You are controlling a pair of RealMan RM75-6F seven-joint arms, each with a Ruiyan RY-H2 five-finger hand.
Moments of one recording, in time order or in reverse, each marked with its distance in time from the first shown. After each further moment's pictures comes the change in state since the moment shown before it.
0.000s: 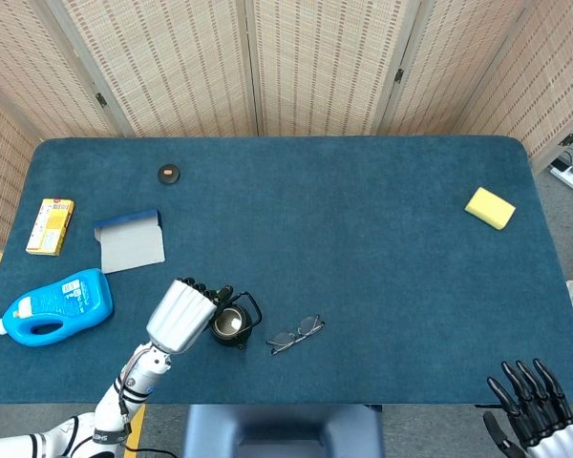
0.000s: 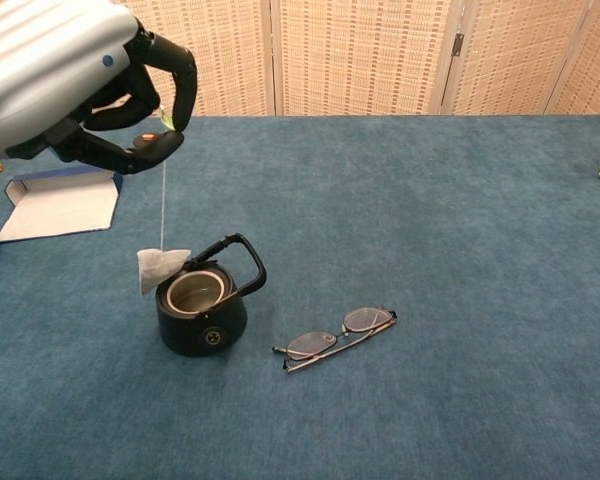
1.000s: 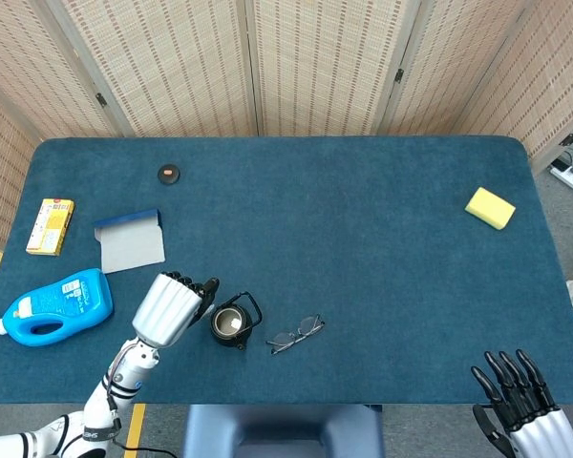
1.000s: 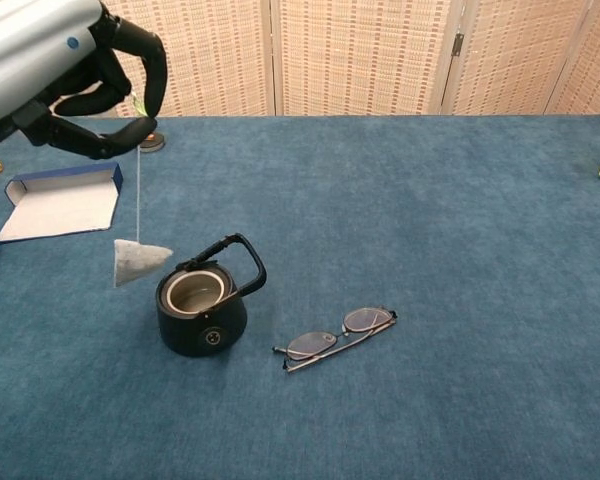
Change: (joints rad) left arm -0.002 0.038 0.018 0.015 -0.031 0.048 -0.055; right arm 0.021 0.010 -0.012 -0.048 0.021 -0.088 -0.037
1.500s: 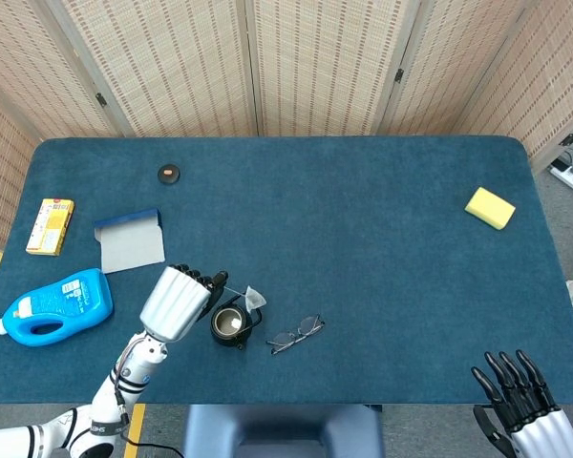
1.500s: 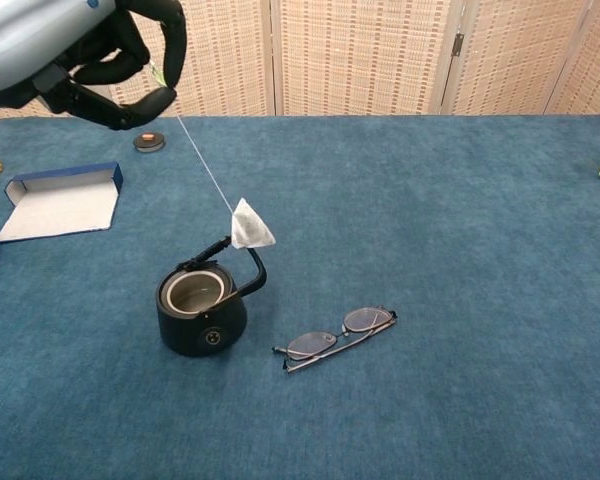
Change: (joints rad) left arm -0.042 0.013 -0.036 -0.058 -0.032 -0.006 0.044; right arm 0.004 0.004 -0.004 0.002 0.003 -0.003 0.008
